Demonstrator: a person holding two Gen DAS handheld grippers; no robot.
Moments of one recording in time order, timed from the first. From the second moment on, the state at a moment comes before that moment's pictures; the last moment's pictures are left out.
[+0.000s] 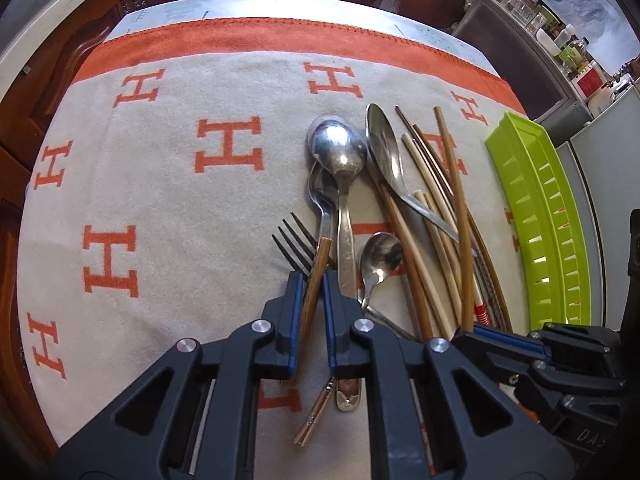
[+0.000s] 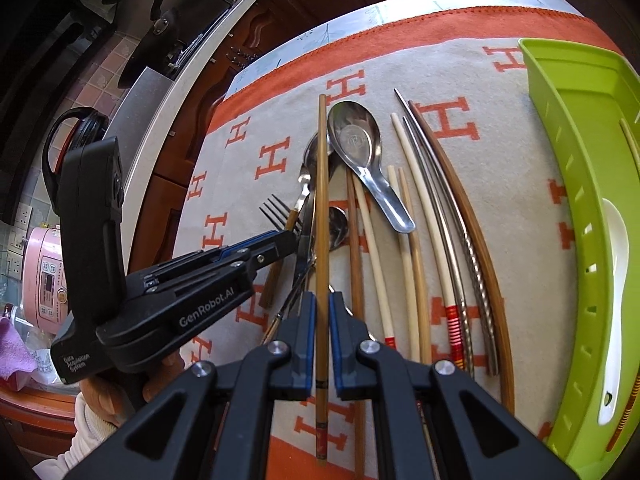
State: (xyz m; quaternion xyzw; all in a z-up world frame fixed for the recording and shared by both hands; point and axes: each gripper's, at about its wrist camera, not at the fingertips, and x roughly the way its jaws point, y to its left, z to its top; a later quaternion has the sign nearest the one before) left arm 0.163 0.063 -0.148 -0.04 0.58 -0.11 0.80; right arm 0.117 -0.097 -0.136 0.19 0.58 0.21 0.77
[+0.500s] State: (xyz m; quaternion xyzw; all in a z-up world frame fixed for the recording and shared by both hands) left arm 0.137 0.080 -0.115 -0.05 0.55 -0.10 0.83; right arm 0.110 -0.111 -0.130 0.20 0.57 0.21 0.77
